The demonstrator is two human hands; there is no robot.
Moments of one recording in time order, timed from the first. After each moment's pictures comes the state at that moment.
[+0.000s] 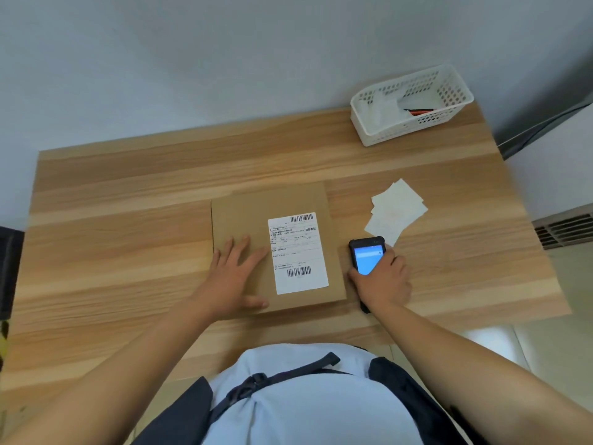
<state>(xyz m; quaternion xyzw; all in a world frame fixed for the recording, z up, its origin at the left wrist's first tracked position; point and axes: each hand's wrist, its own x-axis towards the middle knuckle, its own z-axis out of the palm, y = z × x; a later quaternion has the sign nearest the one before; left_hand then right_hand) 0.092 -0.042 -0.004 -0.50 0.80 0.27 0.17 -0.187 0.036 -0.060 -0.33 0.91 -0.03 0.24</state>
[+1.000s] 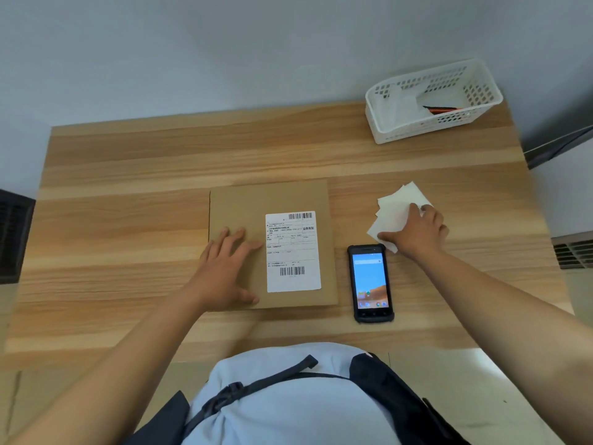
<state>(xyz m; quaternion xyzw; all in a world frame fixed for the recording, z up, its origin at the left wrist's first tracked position) 0.079 -0.040 0.010 -0.56 0.76 0.29 0.16 -0.301 -0.051 -0.069 -0.44 0.86 0.05 0.24</state>
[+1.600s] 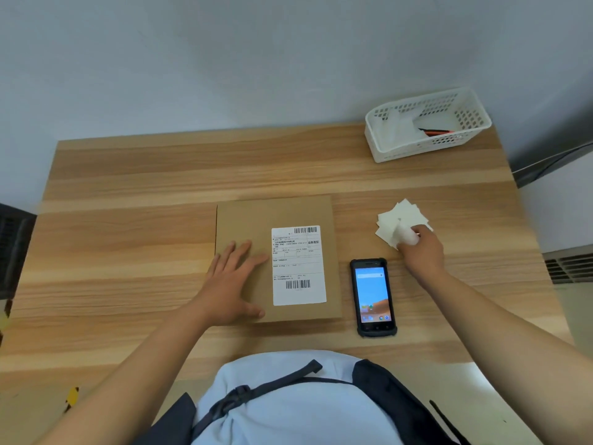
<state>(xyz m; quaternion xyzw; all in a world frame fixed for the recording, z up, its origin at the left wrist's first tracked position) 0.089 -0.039 0.004 -0.55 0.77 0.31 0.12 -0.290 -0.033 -0.043 -0.33 0.87 -0.21 0.30</state>
